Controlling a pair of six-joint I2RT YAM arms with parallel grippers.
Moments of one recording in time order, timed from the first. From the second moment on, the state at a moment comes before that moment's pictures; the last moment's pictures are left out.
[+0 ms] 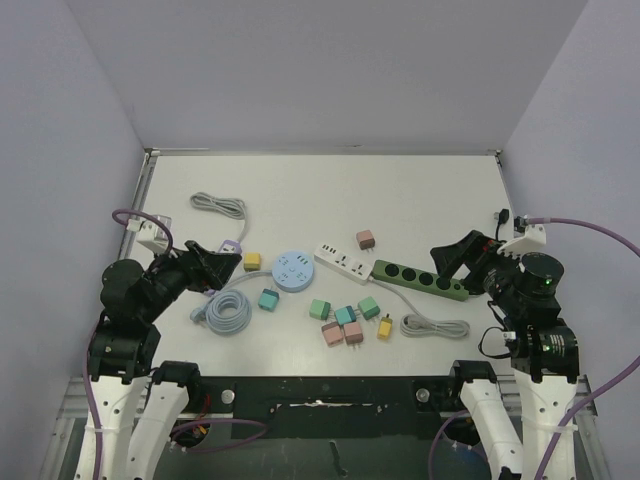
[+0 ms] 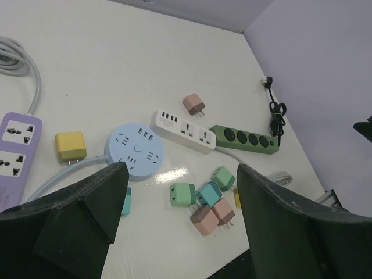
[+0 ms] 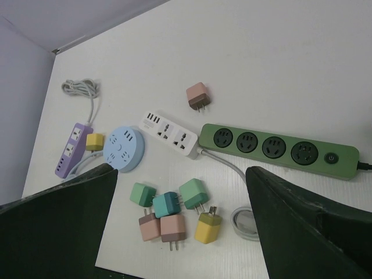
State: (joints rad) left arm -0.11 0.49 0.78 -0.47 0.42 -0.54; right arm -0.03 0.54 0.95 -0.79 -0.26 0.46
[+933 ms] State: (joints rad) left arm -0.17 0.83 0.59 -0.21 0.40 -0.70; right arm 0.01 0.87 0.74 -0.50 -0.38 0.45
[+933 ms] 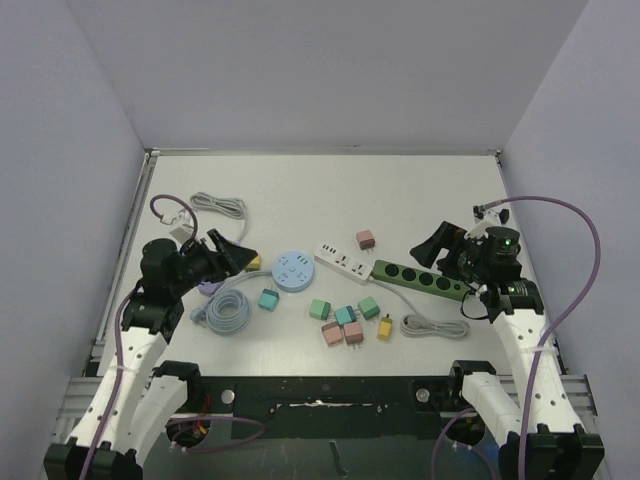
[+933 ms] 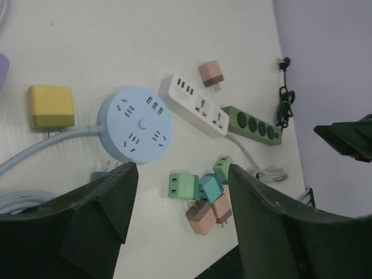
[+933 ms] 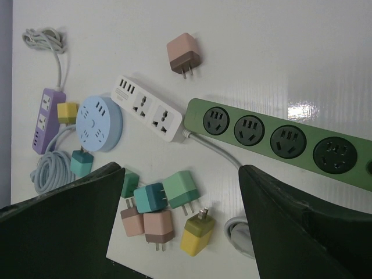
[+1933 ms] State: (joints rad) left arm -0.61 1.46 0.77 -0.45 -0.15 -0.67; right arm 0.07 0.99 0.64 -0.28 -0.42 0.49
